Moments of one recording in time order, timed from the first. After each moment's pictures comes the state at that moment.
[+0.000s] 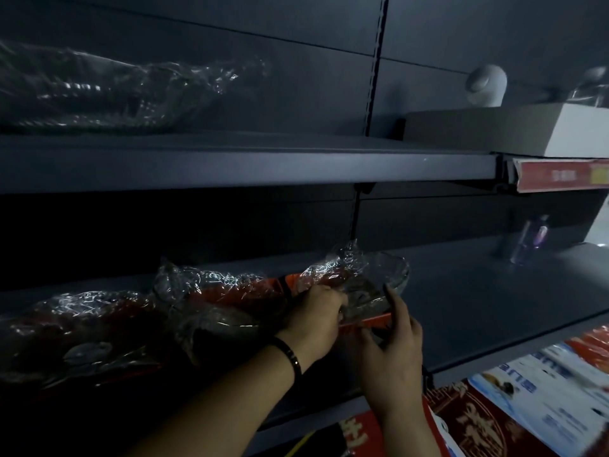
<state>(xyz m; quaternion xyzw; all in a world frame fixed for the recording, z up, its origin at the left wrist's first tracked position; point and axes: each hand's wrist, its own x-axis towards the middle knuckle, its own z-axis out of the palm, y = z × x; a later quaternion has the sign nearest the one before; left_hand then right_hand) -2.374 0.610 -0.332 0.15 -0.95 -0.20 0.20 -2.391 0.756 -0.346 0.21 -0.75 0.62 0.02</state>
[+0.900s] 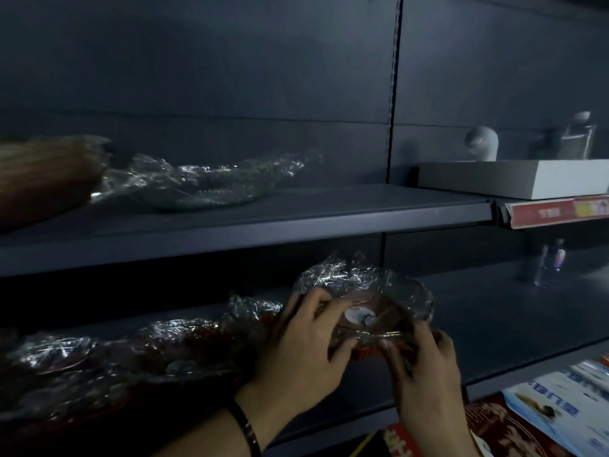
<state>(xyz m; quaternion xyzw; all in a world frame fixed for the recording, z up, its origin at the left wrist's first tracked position) -2.189 0.625 -0.257 0.08 -0.92 -0.11 0.37 -2.307 0.780 -0.301 0.29 -0.78 0.54 0.11</state>
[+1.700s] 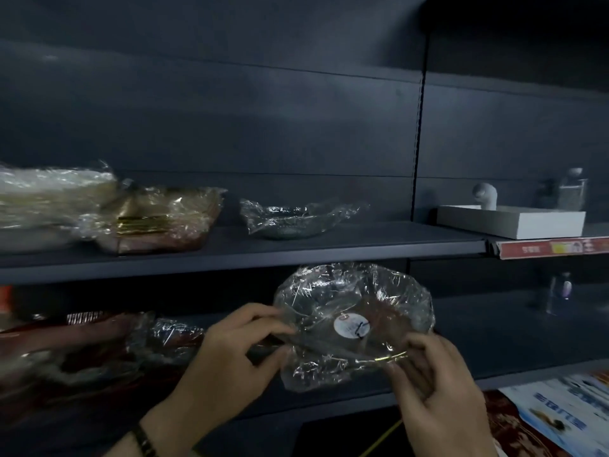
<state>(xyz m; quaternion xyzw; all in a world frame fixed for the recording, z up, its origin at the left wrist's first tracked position) -1.914 0.642 -0.190 0.04 -0.87 -0.11 0.47 -2.105 0.859 -0.232 0.42 -0.65 0.60 0.18</state>
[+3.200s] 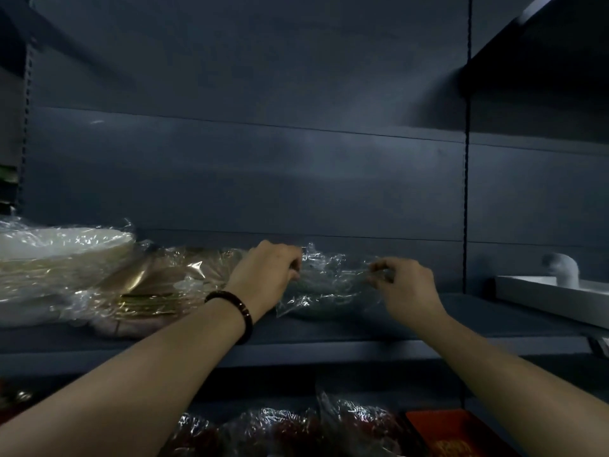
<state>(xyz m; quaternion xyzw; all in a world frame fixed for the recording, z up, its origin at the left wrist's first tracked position) -2.019 0.476 -0.002 0.22 -0.87 0.09 0.43 -2.226 0.637 -0.021 0.47 -0.73 0.47 0.18</state>
